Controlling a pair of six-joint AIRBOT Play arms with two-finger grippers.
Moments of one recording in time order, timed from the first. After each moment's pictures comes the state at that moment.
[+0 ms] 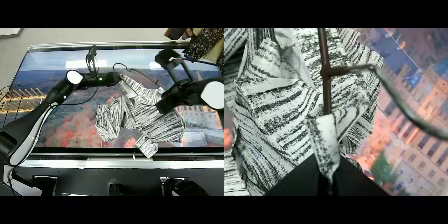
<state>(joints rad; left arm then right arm) -0.47 -1.76 1.72 0.64 -0.69 -1.30 0.37 -1.02 1.42 -1.70 1.41 1.26</state>
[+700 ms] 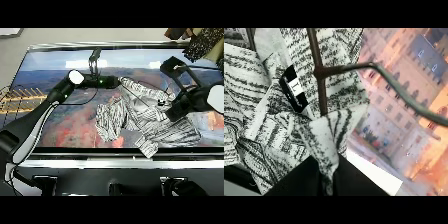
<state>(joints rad) -0.46 -1.79 1.74 0.78 -0.74 -1.34 0.37 -0.97 1.42 -1.83 1.60 1.26</state>
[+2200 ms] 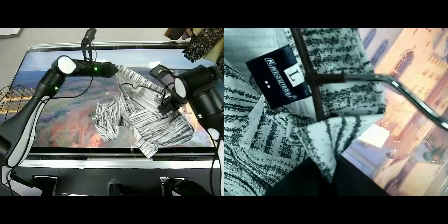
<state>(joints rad) -0.46 -1.75 1.93 0.95 -0.86 -1.43 0.37 -1.18 1.42 -1.95 1.56 1.33</state>
